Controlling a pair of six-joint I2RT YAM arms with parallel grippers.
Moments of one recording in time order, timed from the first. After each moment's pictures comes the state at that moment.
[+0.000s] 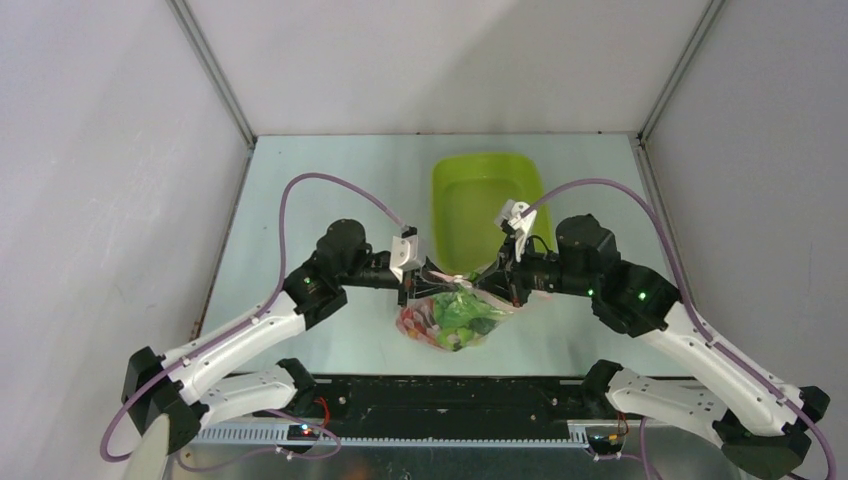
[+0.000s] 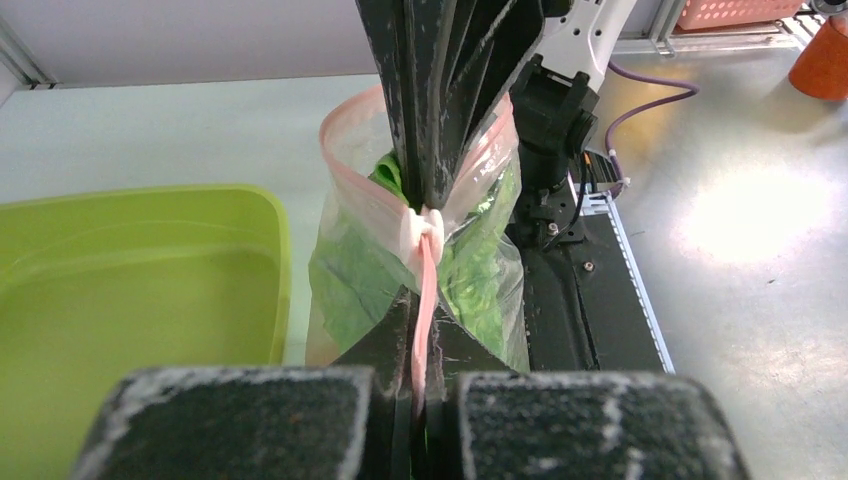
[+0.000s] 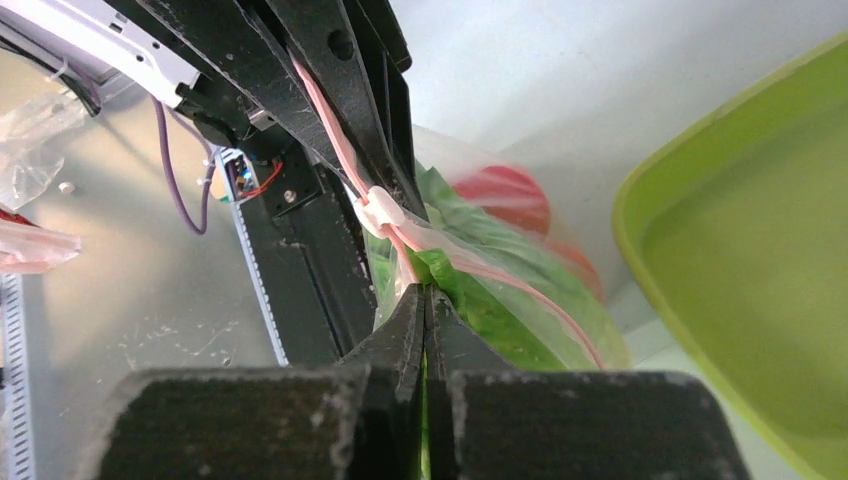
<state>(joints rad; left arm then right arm) -0.80 1.02 0.79 0.11 0.82 0.11 0.84 0.86 1.09 -0.57 -0.35 0.12</state>
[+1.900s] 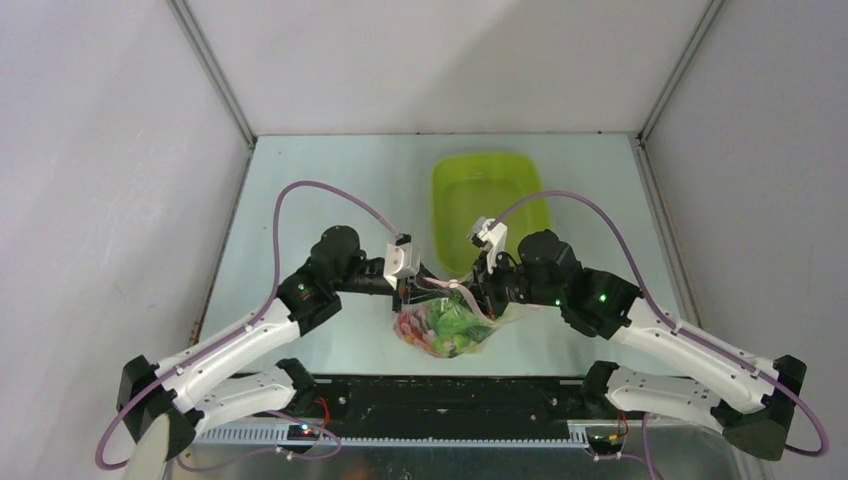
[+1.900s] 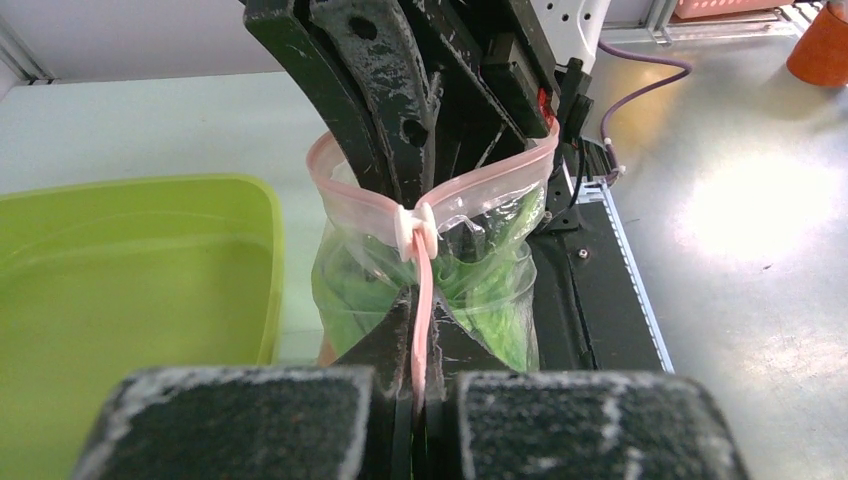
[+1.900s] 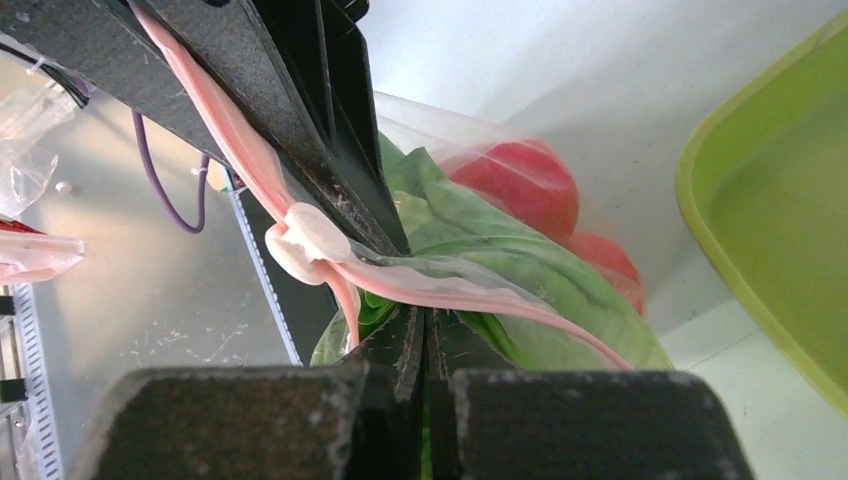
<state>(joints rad) -0.80 0.97 0.74 0.09 0.82 0.13 0.96 0.97 0.95 -0.44 -0.25 0.25</state>
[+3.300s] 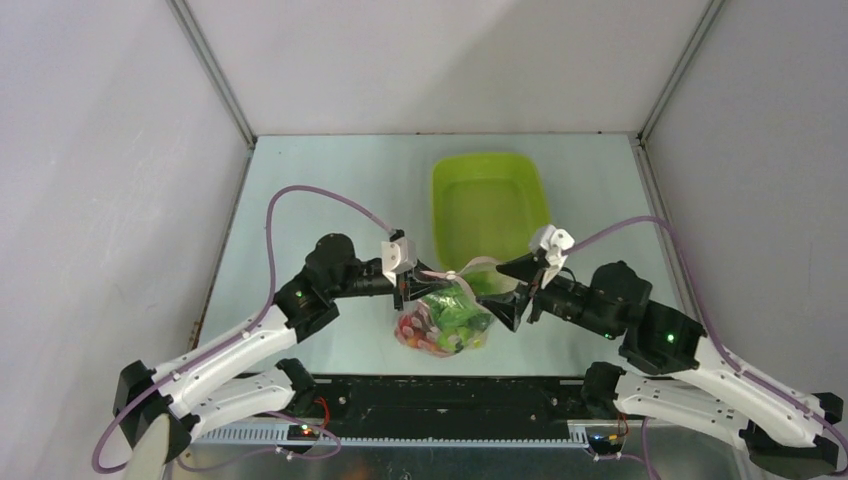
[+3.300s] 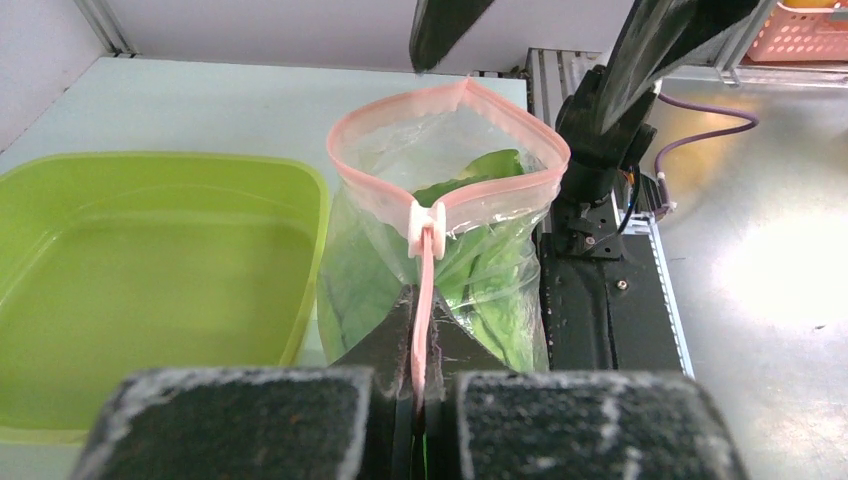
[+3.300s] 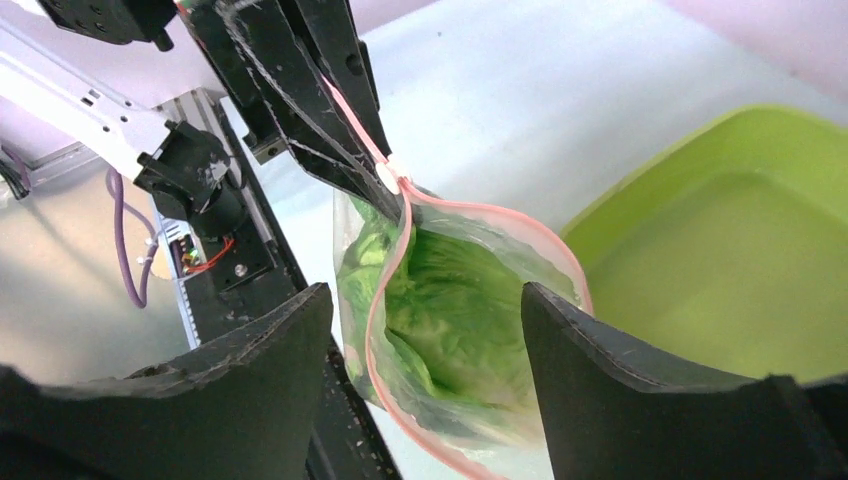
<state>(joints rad) -0.81 0.92 0.69 0.17 0.65 0.05 1.07 0.64 0.88 -0.37 0.02 0.13</state>
